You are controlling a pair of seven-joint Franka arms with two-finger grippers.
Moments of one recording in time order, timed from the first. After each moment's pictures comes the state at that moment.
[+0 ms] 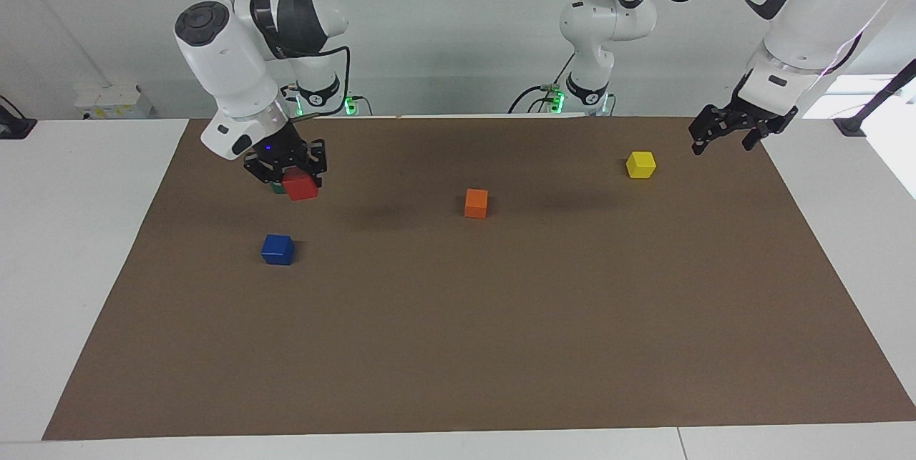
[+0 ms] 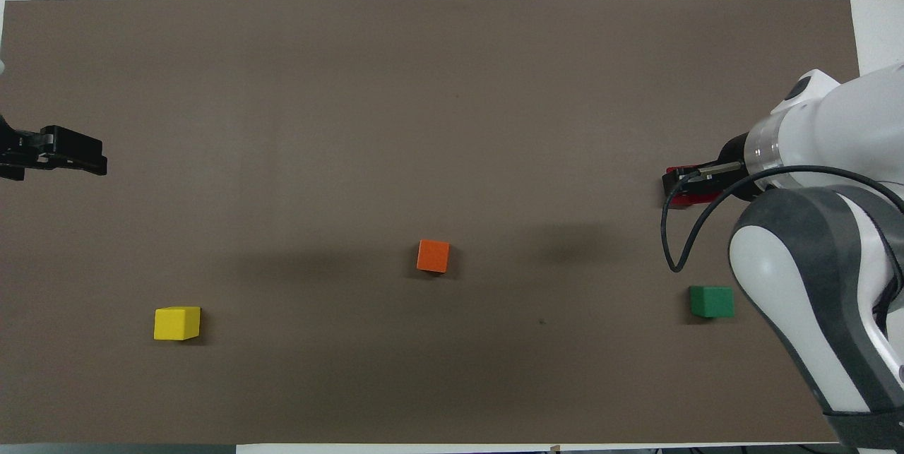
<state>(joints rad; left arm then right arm) -0.02 0.01 -0.01 -1.60 0.03 1.58 -0.02 0.17 -0.04 -0.05 -1.94 0.04 1.89 0.04</state>
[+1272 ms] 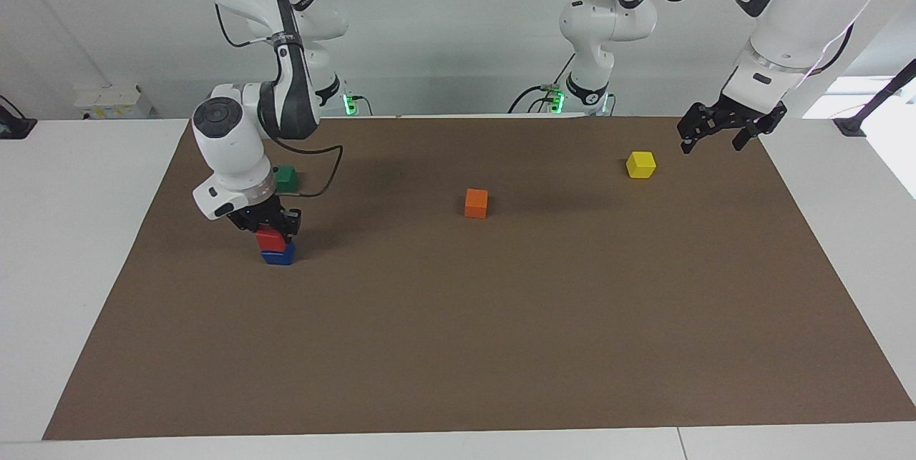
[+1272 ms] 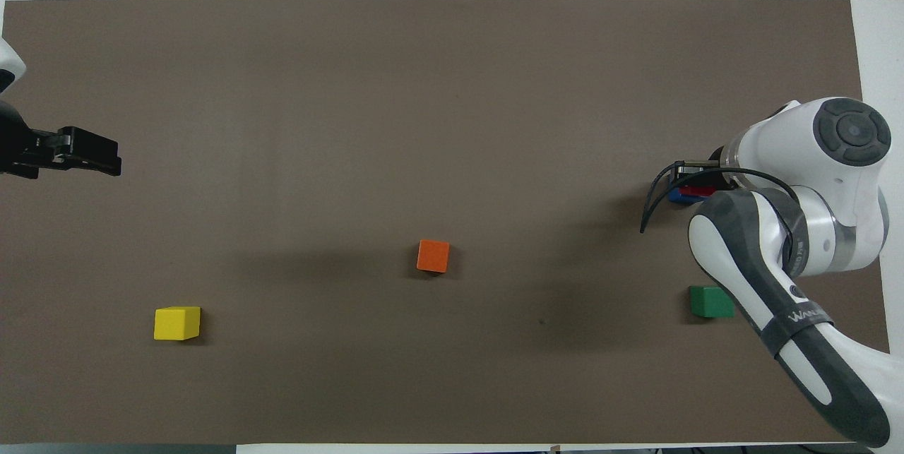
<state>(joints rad) -0.05 0.01 -0.01 -1.59 0.03 1.57 -0.02 0.07 0.13 -0.05 -2.12 -0.08 2.26 0.18</state>
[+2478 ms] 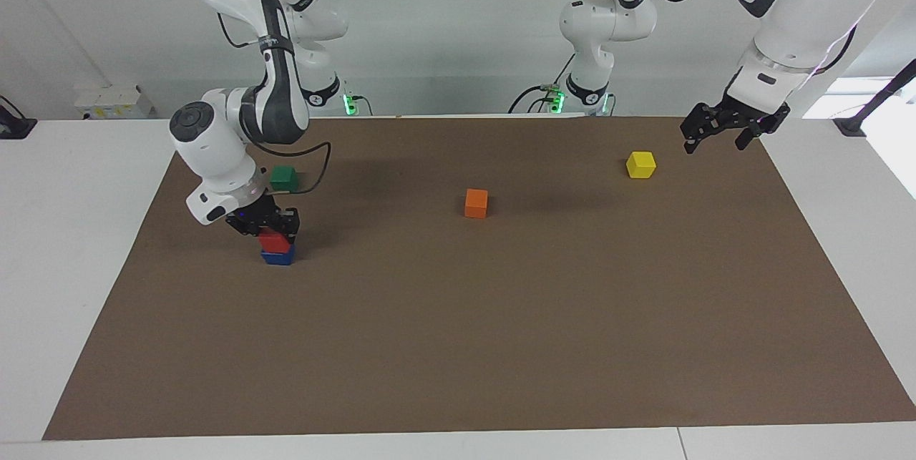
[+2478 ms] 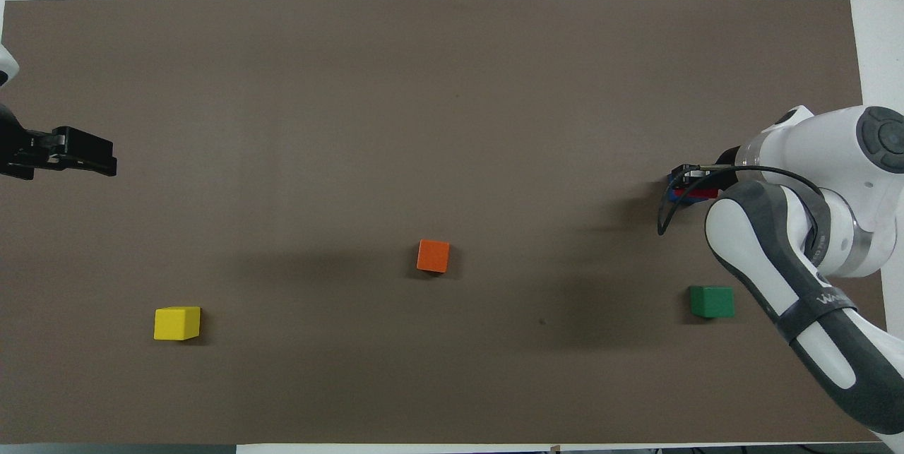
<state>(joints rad) -0.05 0.01 0.00 -1.59 0.03 1.57 -0.02 0.03 0.14 -0.05 -2.14 0.11 2.31 -0.02</state>
